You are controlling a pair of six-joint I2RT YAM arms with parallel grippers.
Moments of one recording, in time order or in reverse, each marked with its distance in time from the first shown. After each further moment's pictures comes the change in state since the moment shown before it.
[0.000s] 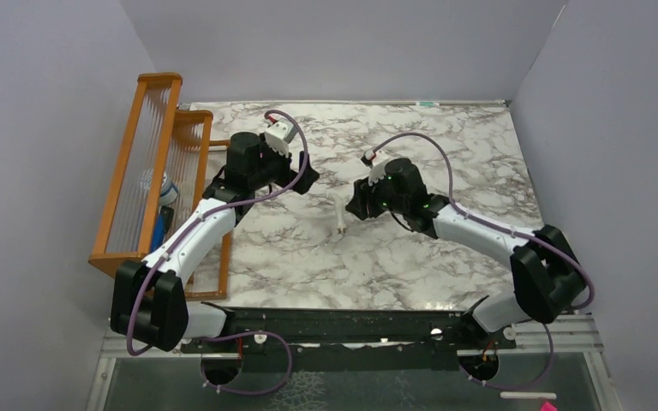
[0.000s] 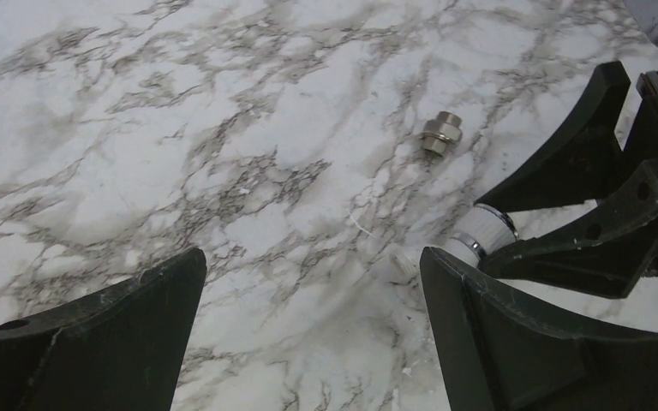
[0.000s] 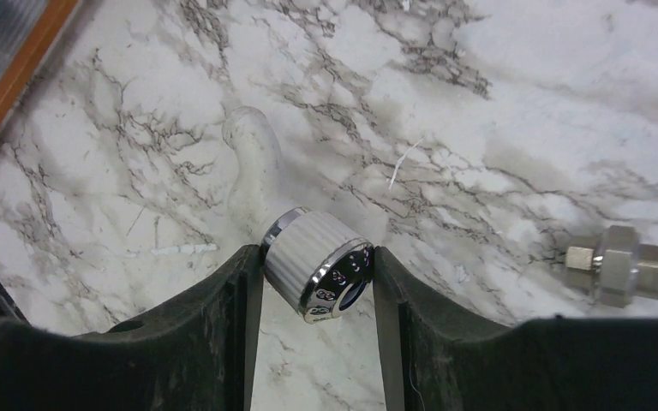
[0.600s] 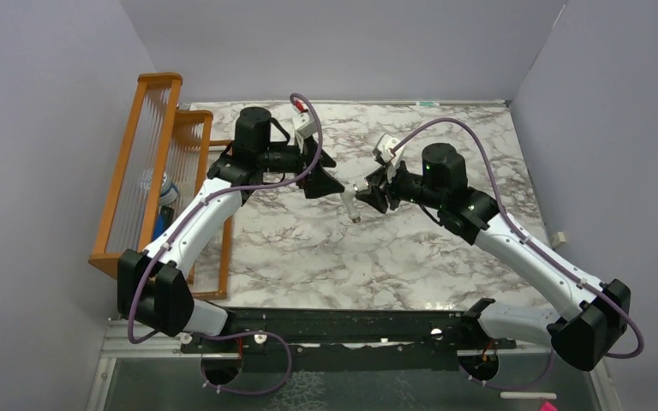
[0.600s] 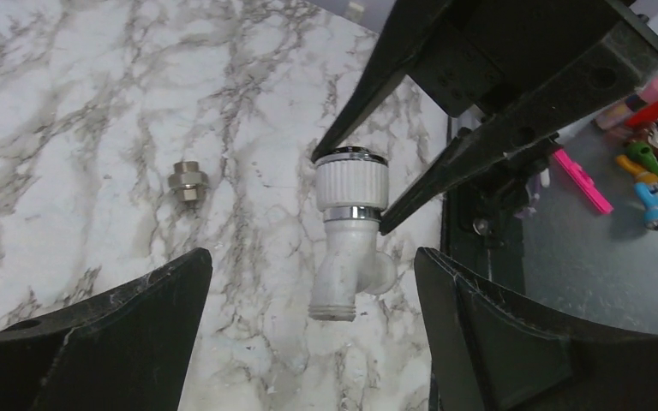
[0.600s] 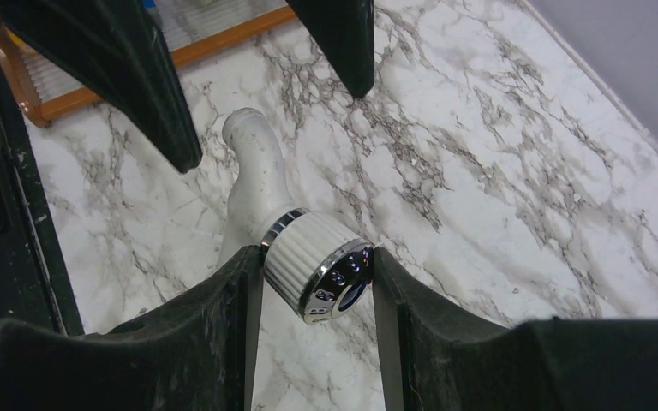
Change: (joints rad) left arm -0.033 0.080 0.251 -0.122 0.660 0.027; right arm 0.000 -0.354 0.130 -0.246 -0.184 -0.418
